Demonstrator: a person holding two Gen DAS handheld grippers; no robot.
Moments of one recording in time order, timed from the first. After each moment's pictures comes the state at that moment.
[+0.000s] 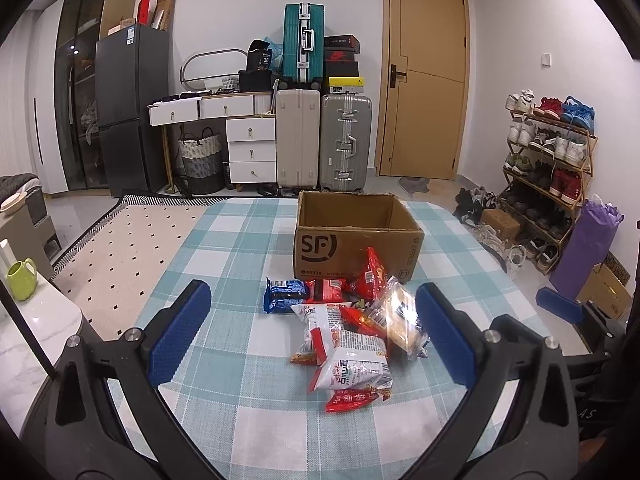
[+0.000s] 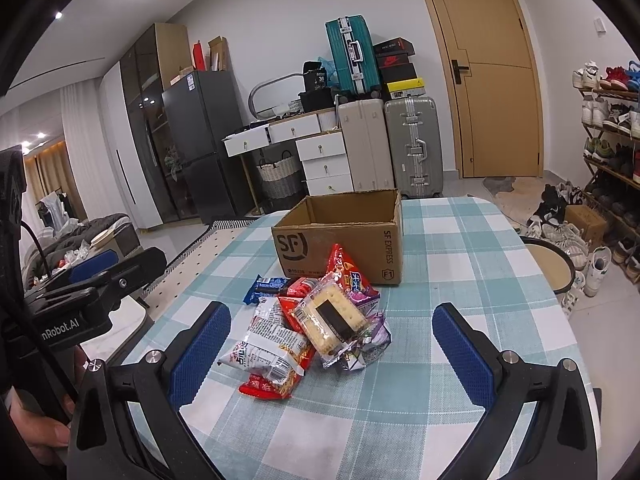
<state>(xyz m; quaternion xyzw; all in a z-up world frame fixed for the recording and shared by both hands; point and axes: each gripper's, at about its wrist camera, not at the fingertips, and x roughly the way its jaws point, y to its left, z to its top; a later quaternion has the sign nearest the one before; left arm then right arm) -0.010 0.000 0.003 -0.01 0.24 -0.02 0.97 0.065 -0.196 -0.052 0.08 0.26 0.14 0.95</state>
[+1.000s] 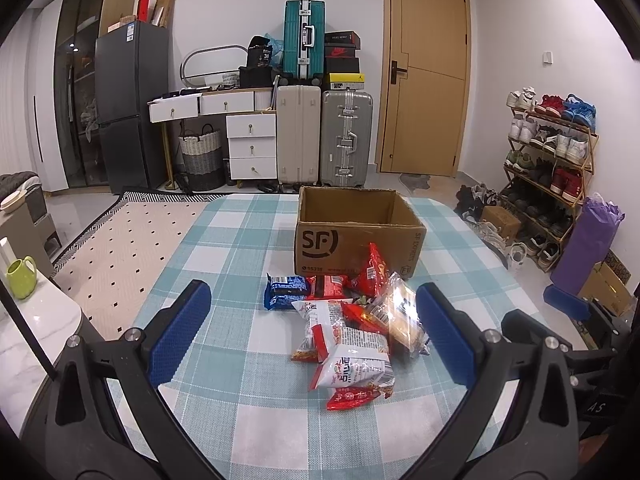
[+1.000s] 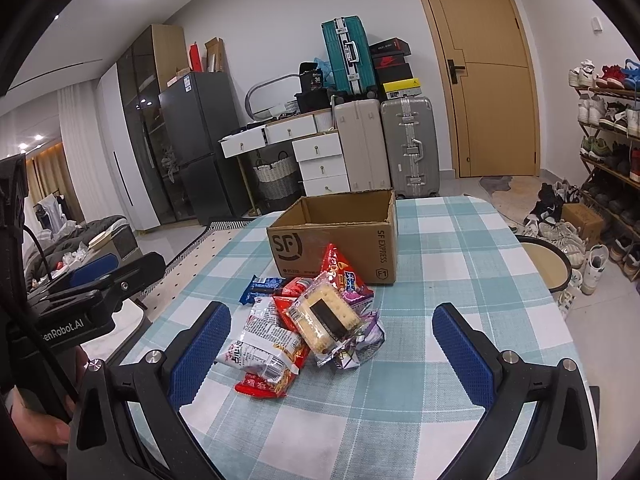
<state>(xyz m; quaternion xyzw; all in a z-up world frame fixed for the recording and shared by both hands) -0.009 0.000 -0.002 -0.01 0.24 -0.02 0.97 0.061 -0.202 -0.052 0.08 0.26 0.13 0.95</state>
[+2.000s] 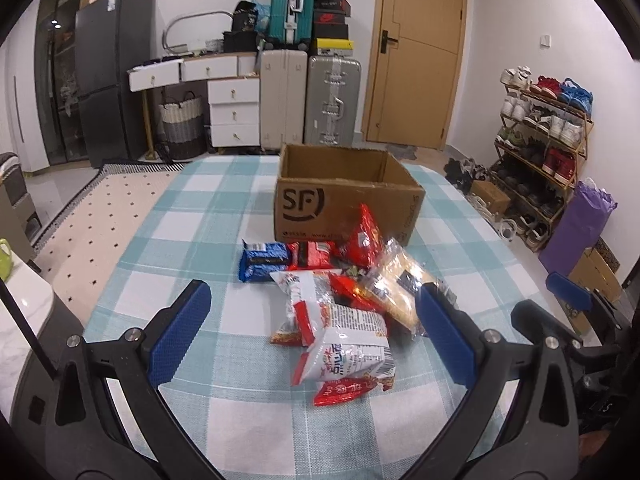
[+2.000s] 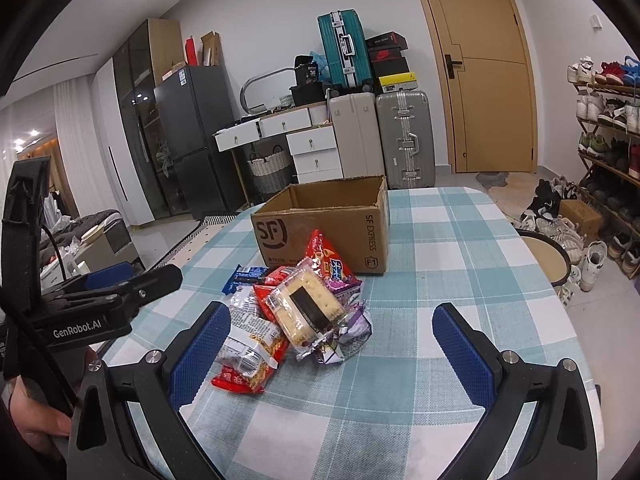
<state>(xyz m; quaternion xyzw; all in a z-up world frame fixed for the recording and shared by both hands) 0.042 -0.005 -0.055 -0.02 0.31 -0.05 0.95 0.079 -0.208 -0.079 0.08 0.27 0.13 0.95</state>
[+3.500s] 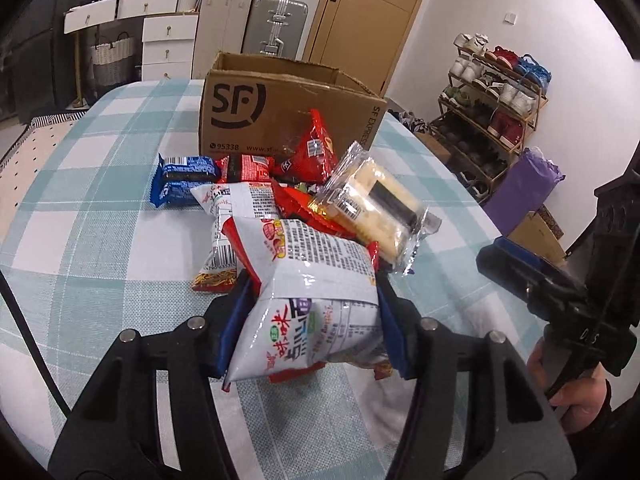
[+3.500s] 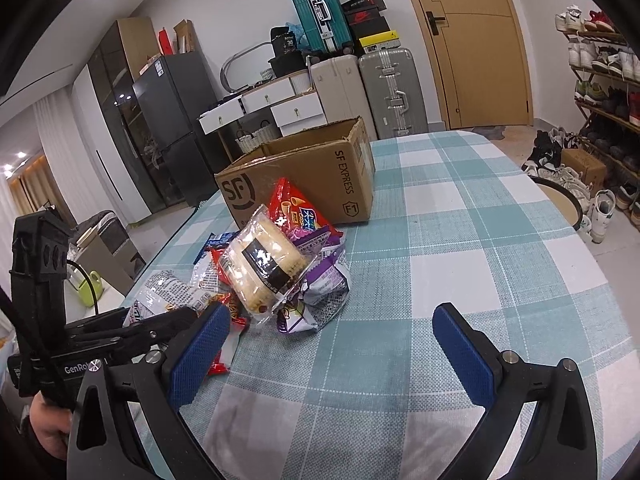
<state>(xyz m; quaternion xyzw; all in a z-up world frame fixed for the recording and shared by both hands) 0.109 -0.015 -0.153 -0.08 0.39 -0.19 0.90 0.120 -0.226 -0.150 0.12 0.33 0.12 0.93</state>
